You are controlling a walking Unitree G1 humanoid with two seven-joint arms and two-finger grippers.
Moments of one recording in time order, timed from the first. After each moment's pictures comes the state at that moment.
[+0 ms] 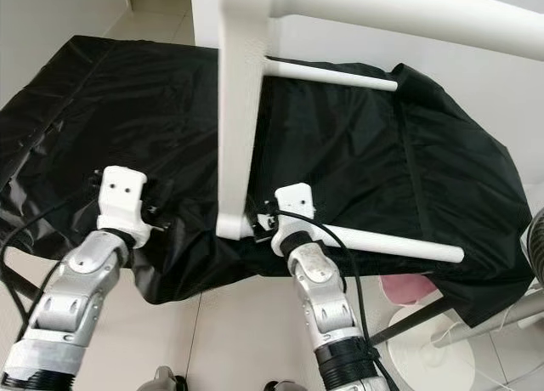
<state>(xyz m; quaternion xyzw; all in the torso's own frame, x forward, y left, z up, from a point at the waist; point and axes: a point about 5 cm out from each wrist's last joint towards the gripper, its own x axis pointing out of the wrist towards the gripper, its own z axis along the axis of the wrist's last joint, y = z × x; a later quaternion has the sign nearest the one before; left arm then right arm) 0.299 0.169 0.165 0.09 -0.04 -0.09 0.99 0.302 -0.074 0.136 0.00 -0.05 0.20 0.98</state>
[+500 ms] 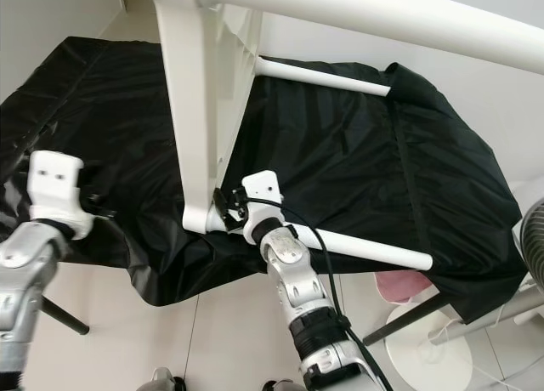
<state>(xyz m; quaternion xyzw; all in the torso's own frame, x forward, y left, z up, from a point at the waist) 0.277 0.227 0.190 0.09 -0.05 -0.06 0.99 0.325 -0.038 0.139 0.01 -0.05 0.25 0.97</state>
